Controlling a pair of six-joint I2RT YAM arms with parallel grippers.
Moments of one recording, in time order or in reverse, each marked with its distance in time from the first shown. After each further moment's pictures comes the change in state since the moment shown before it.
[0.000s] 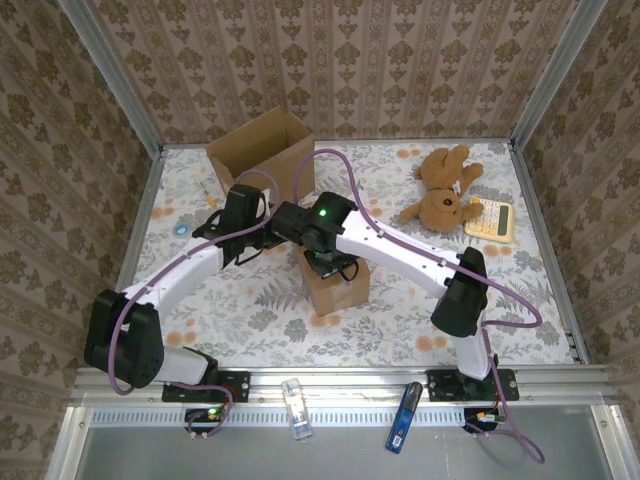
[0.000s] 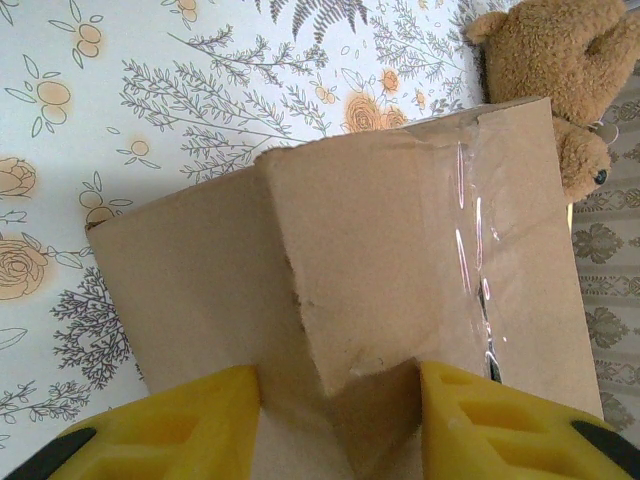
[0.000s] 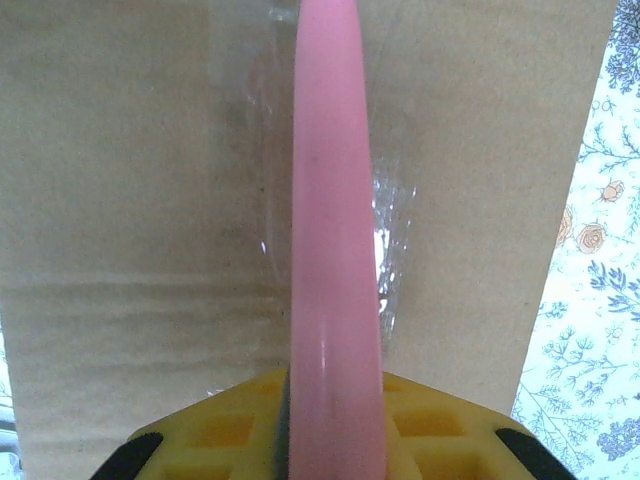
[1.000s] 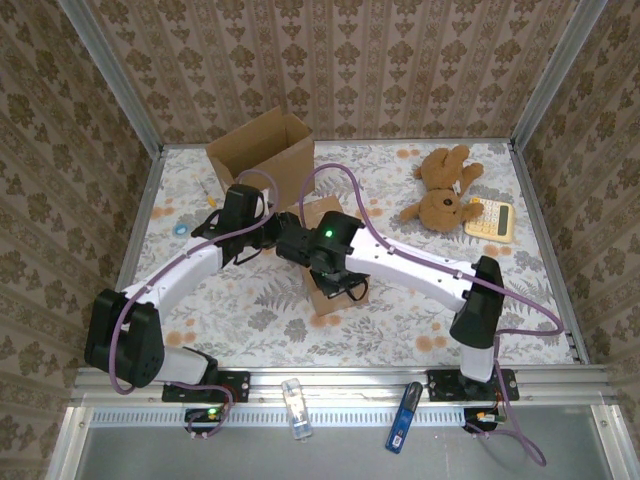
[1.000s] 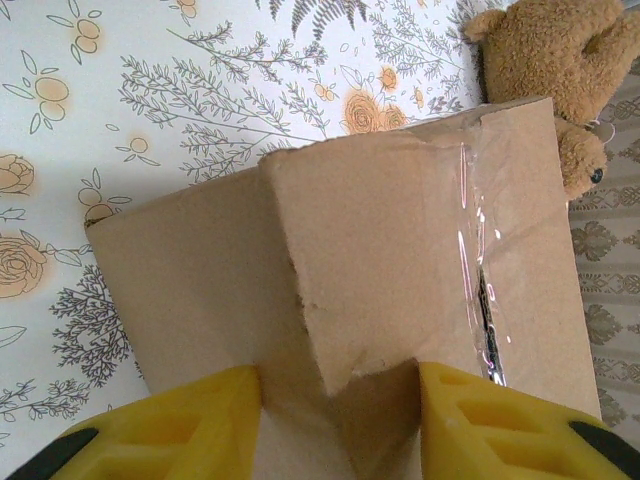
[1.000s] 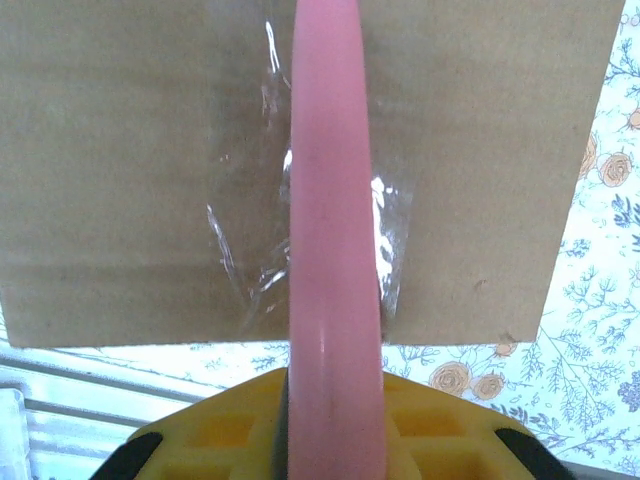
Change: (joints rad) left arm 0.013 0.002 0.000 -0.001 0.020 0.002; right arm 0.083 -0.116 -0.156 -0.001 -0.022 0.112
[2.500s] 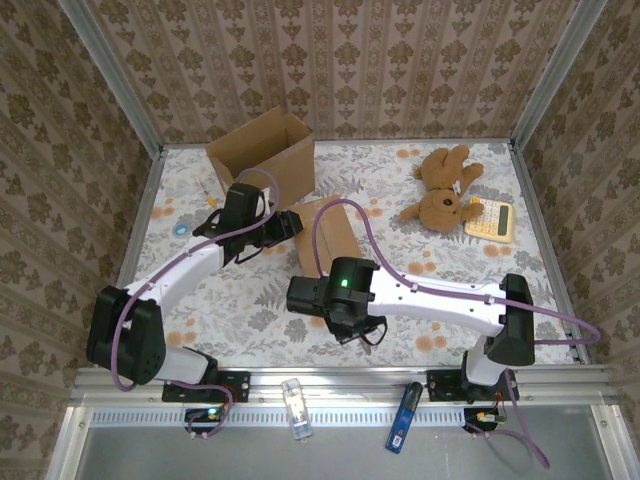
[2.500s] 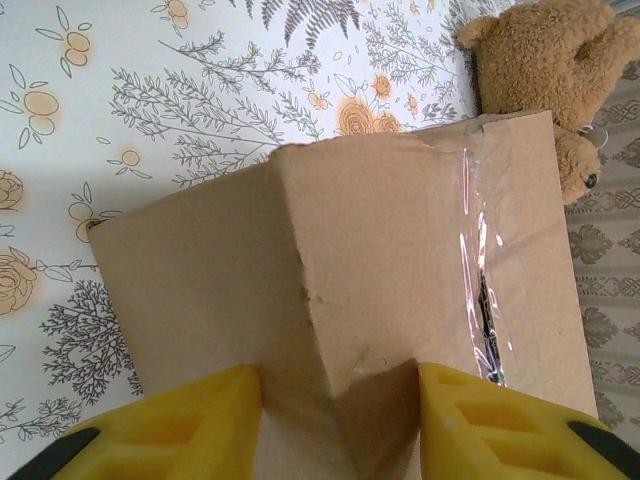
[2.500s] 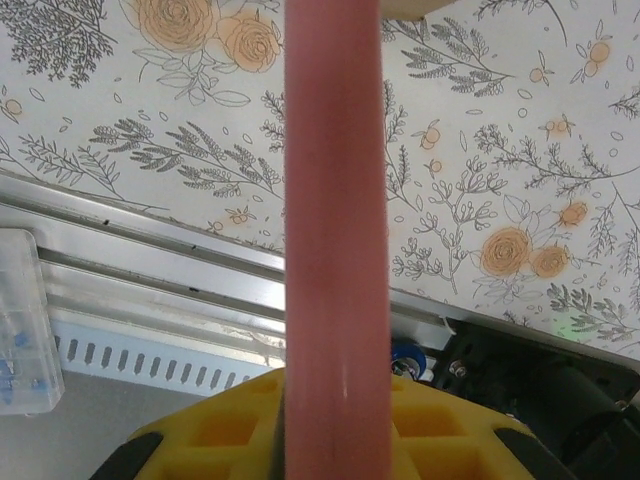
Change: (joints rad) left arm 0.001 0.018 0.000 0.031 0.005 0.000; right arm 0.212 -0.180 -0.232 -0.007 -0.110 0.249
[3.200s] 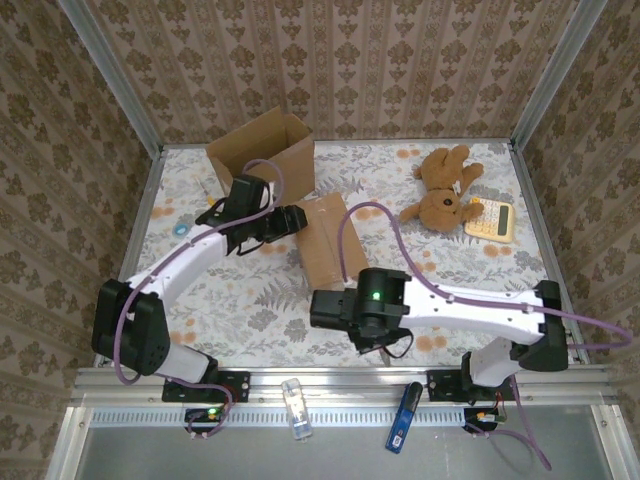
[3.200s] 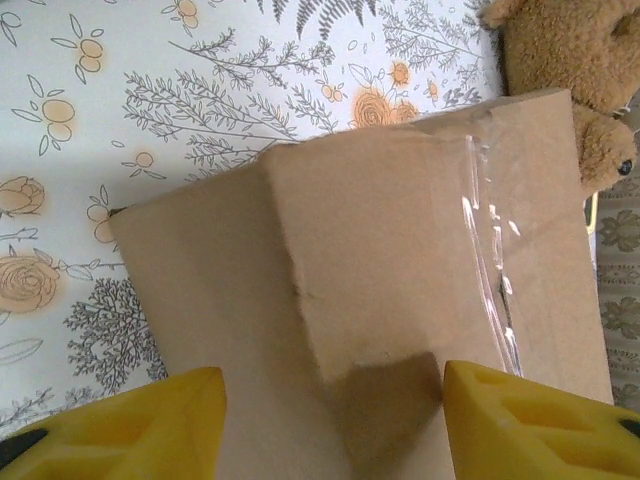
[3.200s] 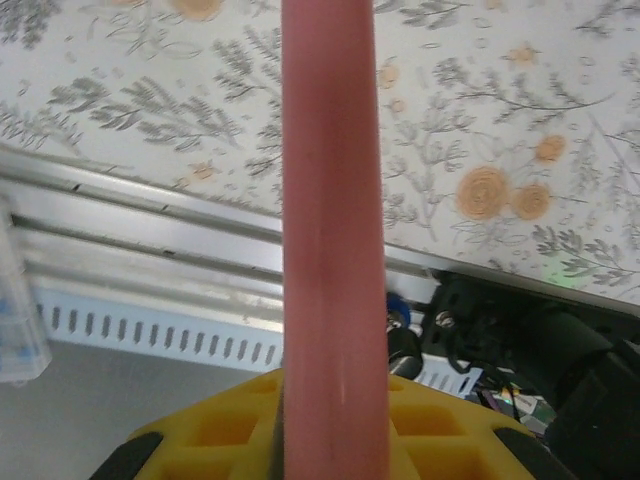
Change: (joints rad) left arm -0.025 0.045 0.149 -0.181 -0.037 0.065; right arm 0.054 -0.171 -0.113 -0.047 0.026 0.160
